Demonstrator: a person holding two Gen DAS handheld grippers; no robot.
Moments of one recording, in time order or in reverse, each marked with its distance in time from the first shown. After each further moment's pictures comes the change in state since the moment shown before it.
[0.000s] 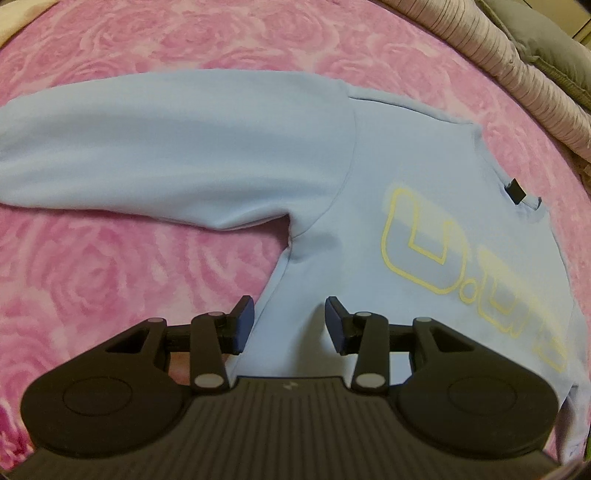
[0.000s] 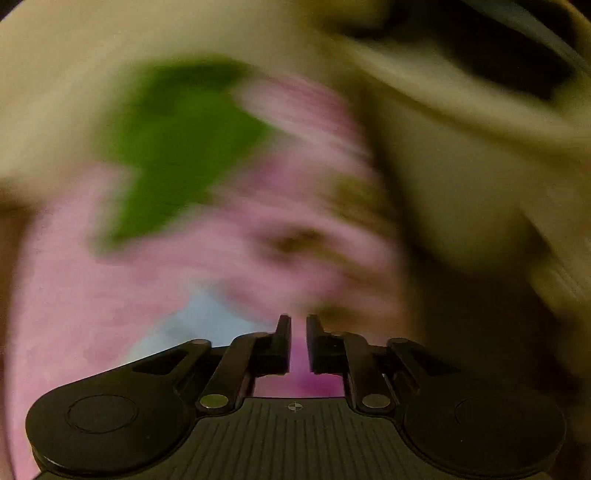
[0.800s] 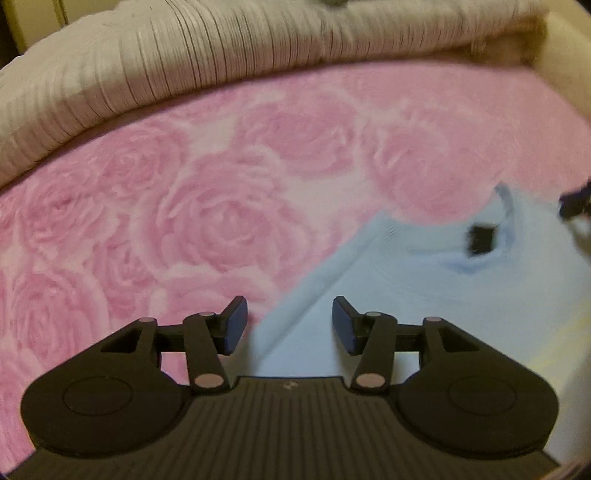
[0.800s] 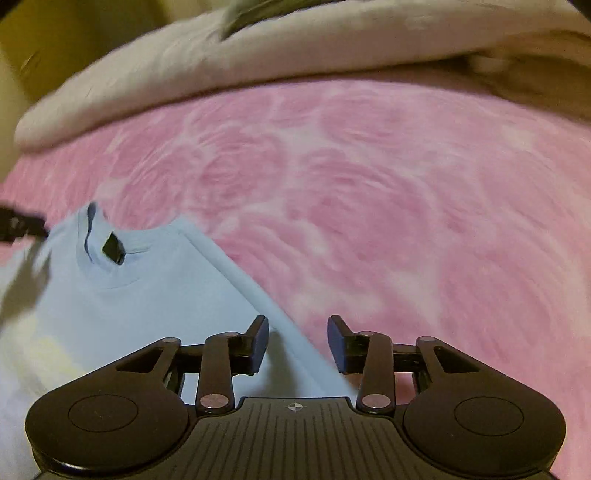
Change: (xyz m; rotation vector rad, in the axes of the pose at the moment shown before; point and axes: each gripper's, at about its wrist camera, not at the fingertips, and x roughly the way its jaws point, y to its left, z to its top) left arm 0.109 -0.161 0.183 0.832 -0.121 -0.115; right arm 0.054 0.376 -0.338 -1.767 0.331 0.778
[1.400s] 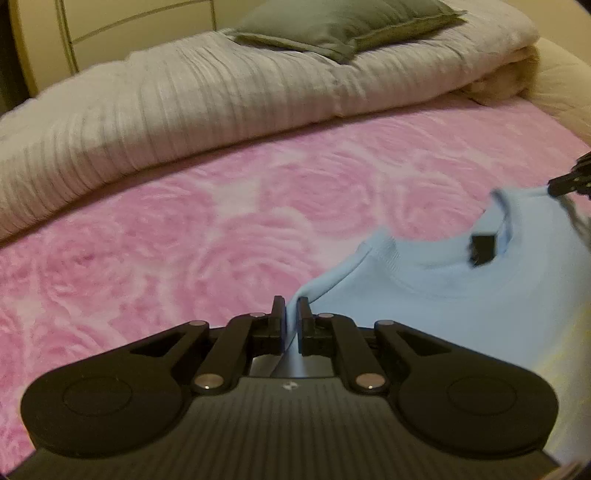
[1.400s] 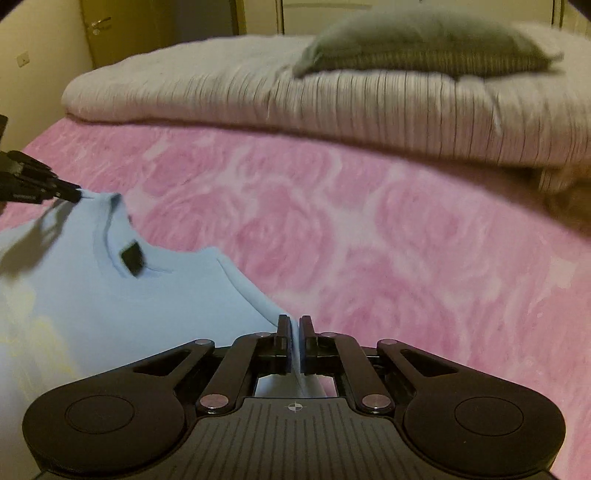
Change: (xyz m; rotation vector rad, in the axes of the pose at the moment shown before) left arm -0.014 0.018 0.009 0.026 -0.220 0.044; right arm -0.001 0.035 0.042 -0.261 -0.166 -0.026
